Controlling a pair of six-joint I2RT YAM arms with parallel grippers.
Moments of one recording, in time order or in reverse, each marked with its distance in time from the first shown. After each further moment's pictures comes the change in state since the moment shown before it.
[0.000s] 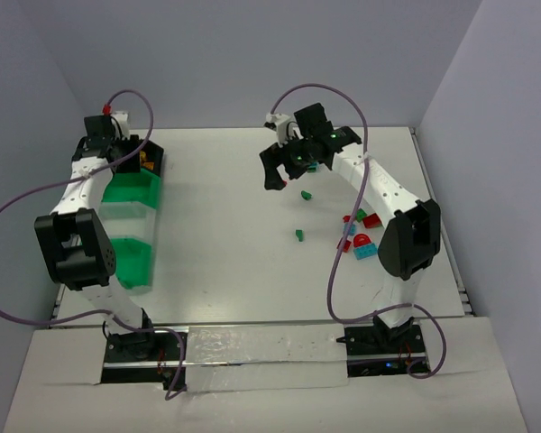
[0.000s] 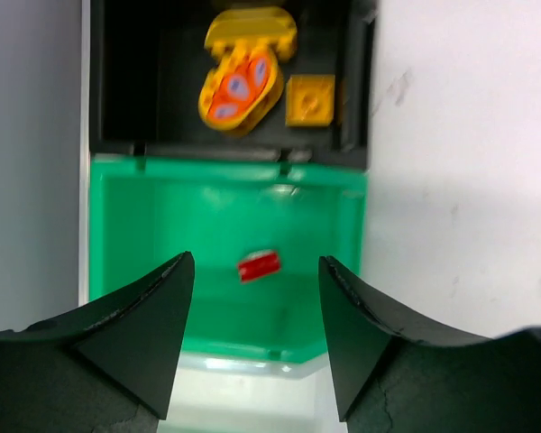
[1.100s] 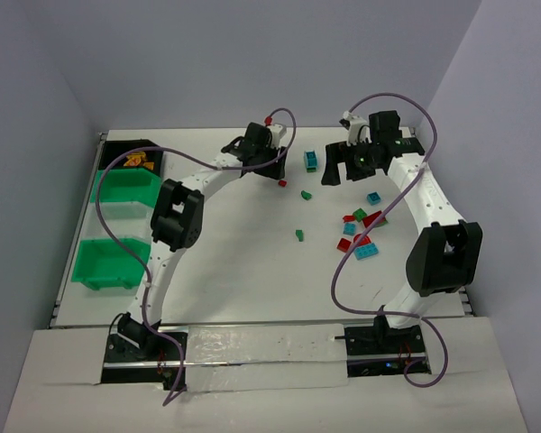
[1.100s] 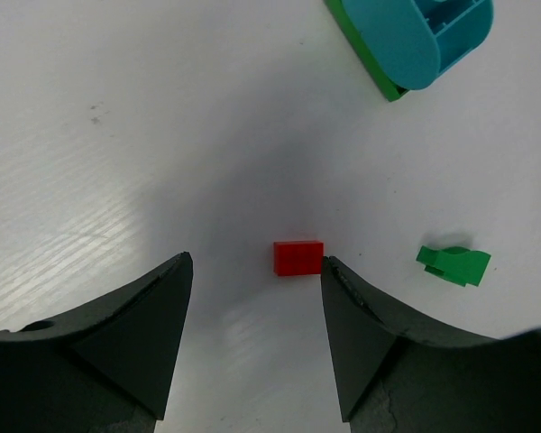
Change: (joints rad) left arm -0.690 0.696 0.645 0.056 0.177 -0.279; right arm -0.378 -0.213 -0.280 0.008 -0.028 0.046
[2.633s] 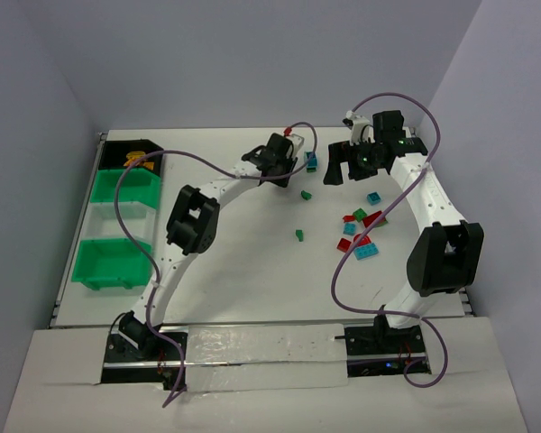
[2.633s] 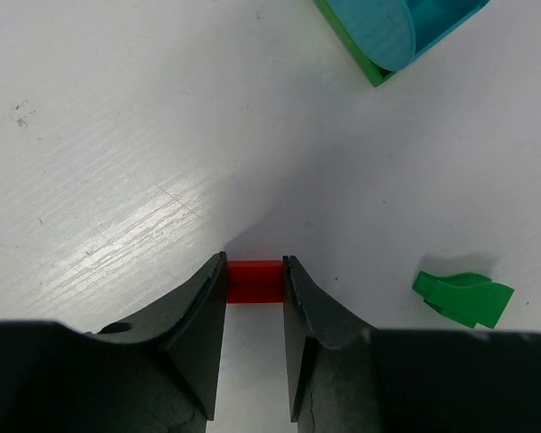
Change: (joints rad) left arm -0.101 0.102 0.119 -0.081 -0.187 0.049; right arm -0.022 -0.002 0.000 -0.003 -0.027 -0.015
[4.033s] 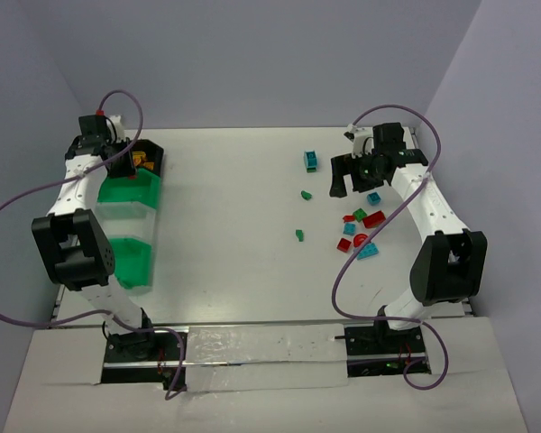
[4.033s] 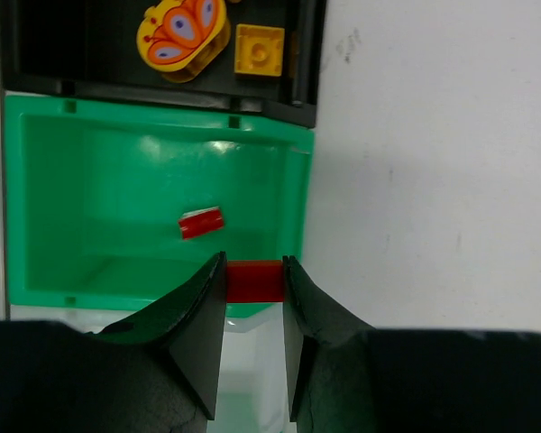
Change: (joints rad) left arm 0.815 -0.803 -0.716 -0.127 0.132 0.089; right arm -0.002 -0.071 -0.131 0.016 0.101 -0.035
